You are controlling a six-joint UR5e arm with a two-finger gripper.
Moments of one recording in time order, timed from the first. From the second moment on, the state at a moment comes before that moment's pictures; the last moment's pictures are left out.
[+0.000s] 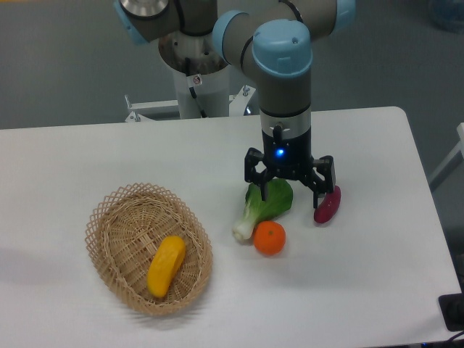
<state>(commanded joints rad) 2.50 -1.77 -1.66 -0.92 1.52 0.82</state>
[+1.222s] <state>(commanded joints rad) 2.41 -1.76 -1.69 -0.92 1.51 0.65</state>
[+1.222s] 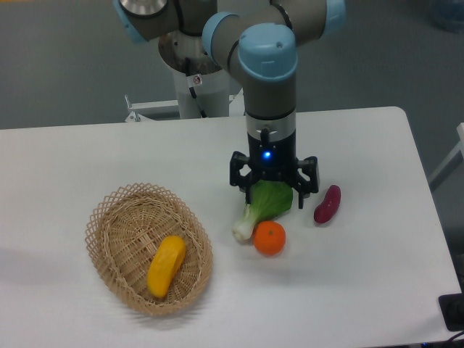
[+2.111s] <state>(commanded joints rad) 2.19 -1.94 -1.71 -0.81 1.51 0.39</state>
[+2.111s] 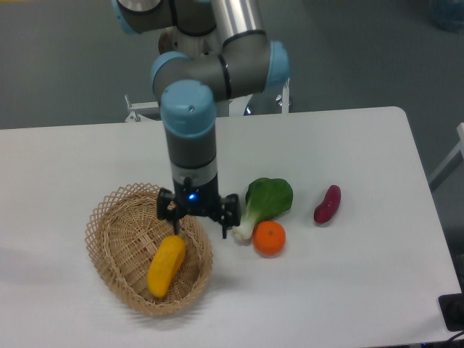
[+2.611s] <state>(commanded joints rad) 2.14 -2.00 -1.71 -0.80 1.51 0.39</state>
